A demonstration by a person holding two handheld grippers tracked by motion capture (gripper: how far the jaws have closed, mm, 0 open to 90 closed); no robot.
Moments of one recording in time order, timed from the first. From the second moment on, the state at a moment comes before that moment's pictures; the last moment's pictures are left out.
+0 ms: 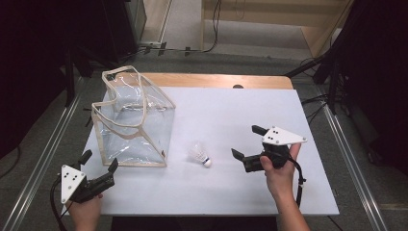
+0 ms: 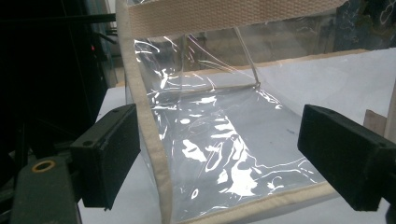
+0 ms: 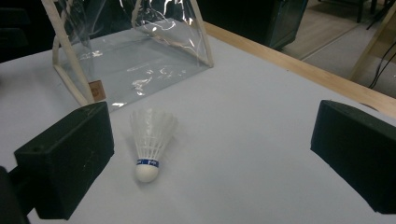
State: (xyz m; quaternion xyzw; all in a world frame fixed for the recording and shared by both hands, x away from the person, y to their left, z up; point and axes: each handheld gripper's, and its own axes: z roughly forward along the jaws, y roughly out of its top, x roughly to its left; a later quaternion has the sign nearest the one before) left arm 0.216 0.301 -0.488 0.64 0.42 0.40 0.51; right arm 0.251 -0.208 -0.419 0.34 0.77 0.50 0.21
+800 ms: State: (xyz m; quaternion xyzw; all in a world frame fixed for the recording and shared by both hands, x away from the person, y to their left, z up) left arm 0.216 0.302 -0.488 0.64 0.42 0.40 0.51; right arm 0.272 -0.167 -0.427 0.33 0.81 0.45 0.17
